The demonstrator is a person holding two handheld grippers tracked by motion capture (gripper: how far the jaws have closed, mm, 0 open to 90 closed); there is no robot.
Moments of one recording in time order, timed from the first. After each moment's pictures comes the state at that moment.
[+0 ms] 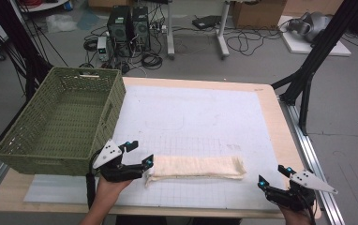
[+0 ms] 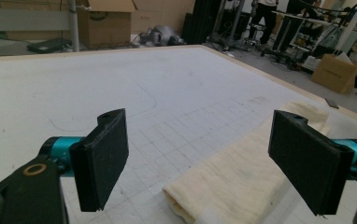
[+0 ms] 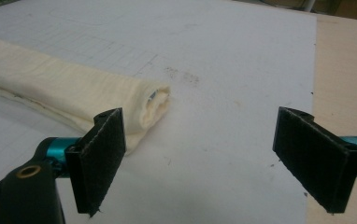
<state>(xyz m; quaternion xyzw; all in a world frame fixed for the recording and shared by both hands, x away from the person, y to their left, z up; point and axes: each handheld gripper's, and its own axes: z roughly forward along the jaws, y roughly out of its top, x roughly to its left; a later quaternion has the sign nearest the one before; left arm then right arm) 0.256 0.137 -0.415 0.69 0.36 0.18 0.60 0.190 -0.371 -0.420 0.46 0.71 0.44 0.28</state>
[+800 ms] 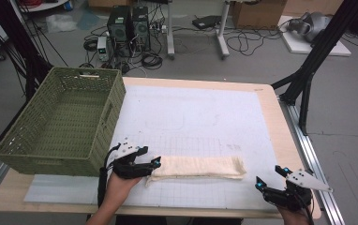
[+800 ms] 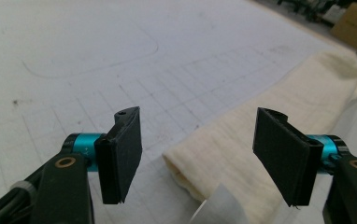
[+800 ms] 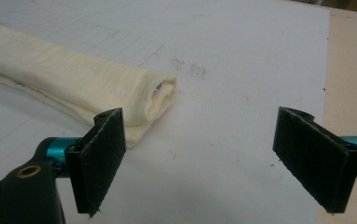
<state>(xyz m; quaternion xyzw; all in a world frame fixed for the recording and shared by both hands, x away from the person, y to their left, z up) 0.276 0.109 -0.438 0.75 0.40 0.13 0.51 0.192 -0.368 -0.425 0.46 0.73 0.43 0.27</state>
